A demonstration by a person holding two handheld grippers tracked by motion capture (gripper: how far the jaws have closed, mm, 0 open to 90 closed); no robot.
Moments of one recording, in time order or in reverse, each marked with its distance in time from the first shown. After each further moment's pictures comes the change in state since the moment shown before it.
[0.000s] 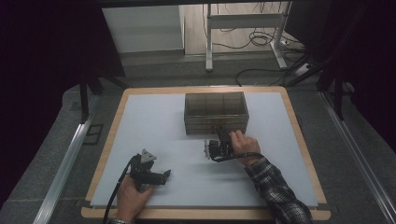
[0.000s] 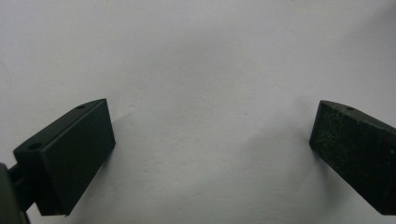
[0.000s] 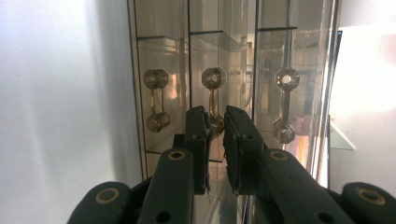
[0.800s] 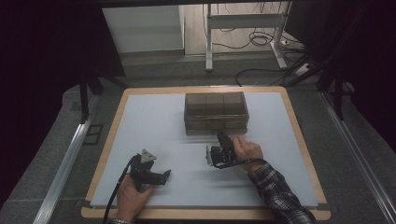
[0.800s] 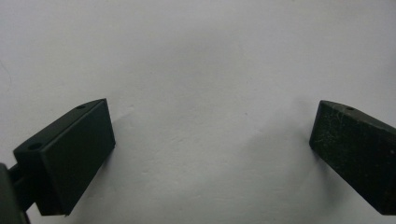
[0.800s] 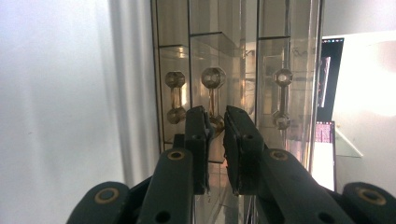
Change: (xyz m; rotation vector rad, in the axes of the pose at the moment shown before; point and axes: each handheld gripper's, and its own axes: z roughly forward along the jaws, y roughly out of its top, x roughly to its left) left arm 0.000 0.000 0.000 0.001 0.000 0.000; right arm 0.005 -0.003 -0.023 -0.042 0.019 0.014
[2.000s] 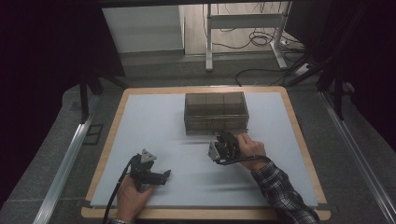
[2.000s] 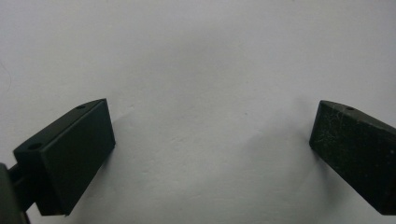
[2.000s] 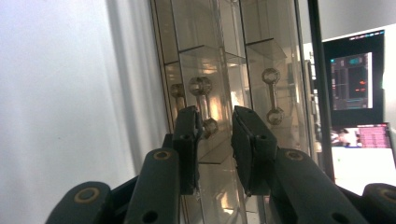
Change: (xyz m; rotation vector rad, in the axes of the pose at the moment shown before) left arm 0.000 0.000 0.000 0.000 0.000 0.001; right arm -0.023 -0.008 -0.009 -0.075 0.136 0.153
